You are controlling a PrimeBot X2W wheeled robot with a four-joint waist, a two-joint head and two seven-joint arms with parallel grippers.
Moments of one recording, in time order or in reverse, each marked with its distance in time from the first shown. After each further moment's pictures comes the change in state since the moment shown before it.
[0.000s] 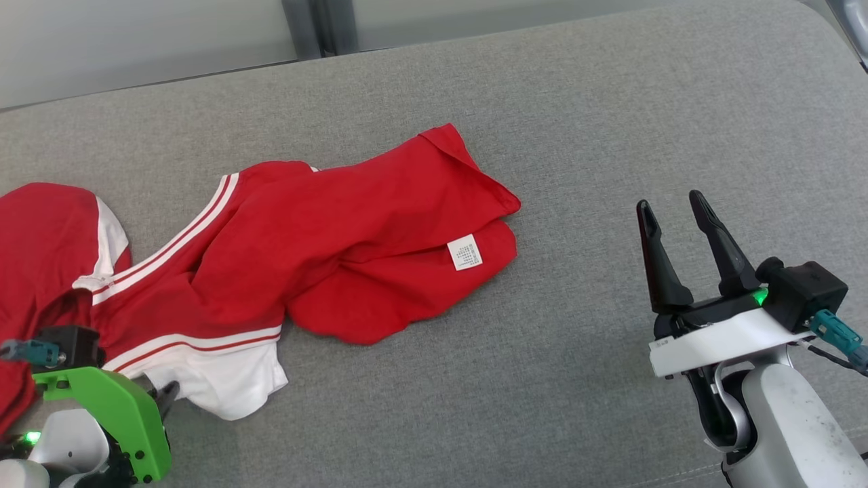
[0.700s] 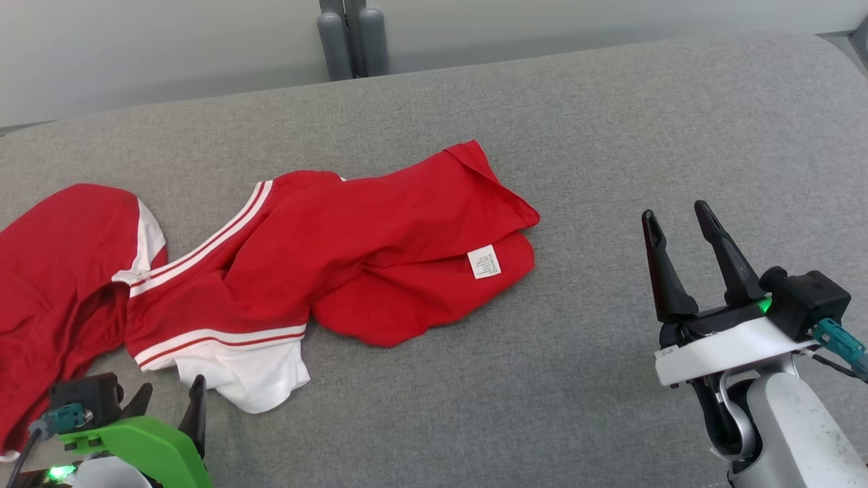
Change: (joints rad) left arm 0.132 -0.125 -0.002 -0.075 0.212 0.140 -0.355; right arm 0.025 -0.010 -0.009 -0.003 -0.006 0.000 0.000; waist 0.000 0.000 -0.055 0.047
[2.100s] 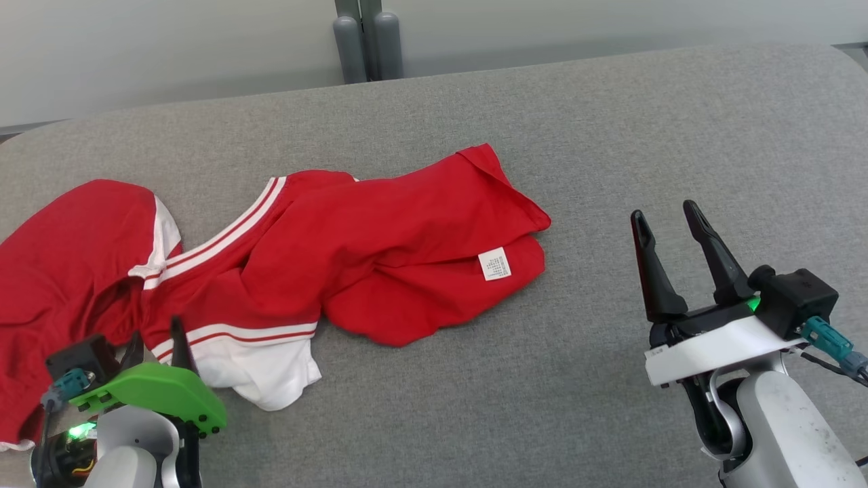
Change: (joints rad) left arm -0.218 -0.193 0.069 0.320 0.022 0.037 -0.246; right arm -0.011 0.013 0.014 0.010 -0.003 0.000 0.000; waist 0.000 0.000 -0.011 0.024
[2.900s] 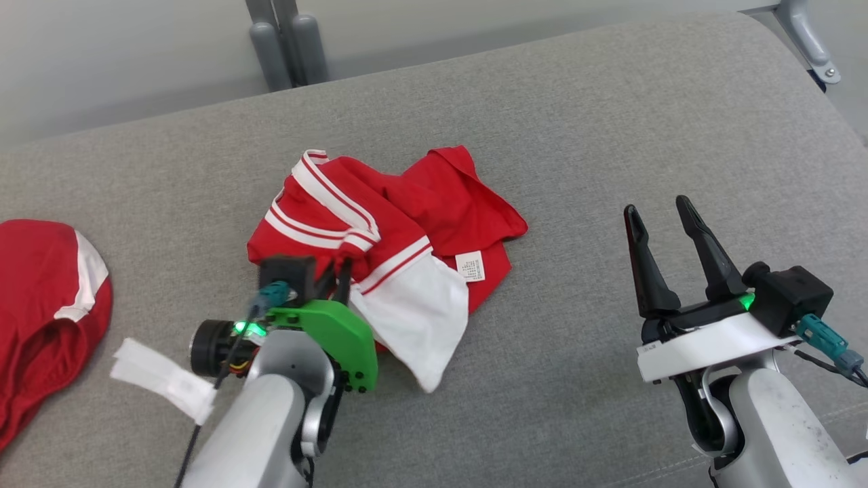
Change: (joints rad) left arm -0.225 -0.138 -0.340 0.060 0.195 -0.091 0.139; right arm -0.010 0.028 0.001 -0.003 -0.001 0.000 0.000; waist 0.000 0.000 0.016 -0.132
